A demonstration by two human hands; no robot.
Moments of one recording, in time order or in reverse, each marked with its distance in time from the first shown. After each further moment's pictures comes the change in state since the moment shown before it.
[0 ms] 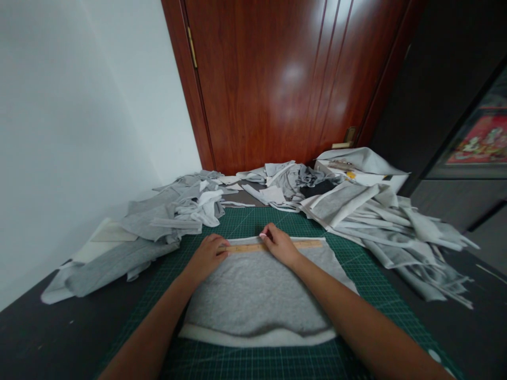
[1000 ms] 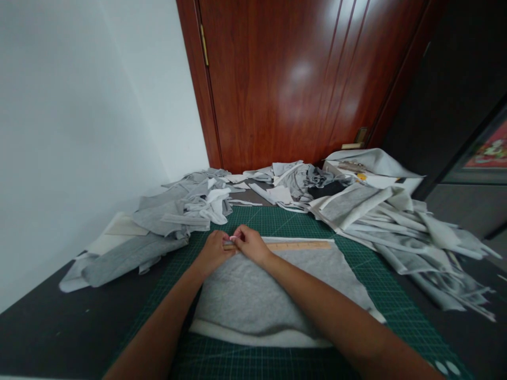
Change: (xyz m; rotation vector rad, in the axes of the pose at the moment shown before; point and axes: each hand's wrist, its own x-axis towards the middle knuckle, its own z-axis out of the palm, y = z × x) left_hand 0.003 -0.009 0.006 0.049 0.080 -0.157; right_hand 0.038 -0.054 0.081 0.256 -0.082 0.018
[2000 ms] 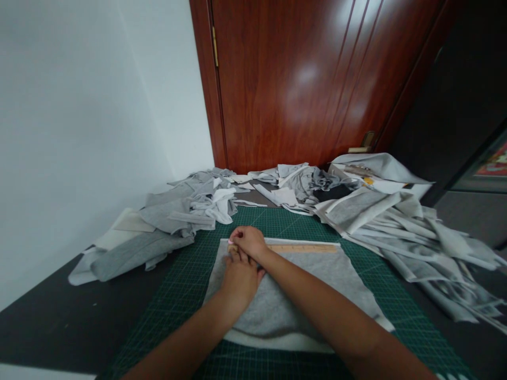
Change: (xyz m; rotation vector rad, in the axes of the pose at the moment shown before) left_hand -0.054 0.082 0.030 0.558 -0.099 0.050; right_hand 0.014 -0.020 0.005 -0.285 -0.112 0.155
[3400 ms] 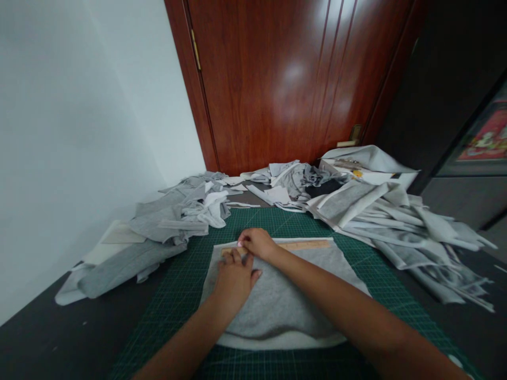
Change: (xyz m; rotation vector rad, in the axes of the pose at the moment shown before) left_hand -0.001 0.001 -0.028 0.112 -0.108 0.047; right_hand -0.011 0.029 -0.031 -0.142 -0.062 -0.152
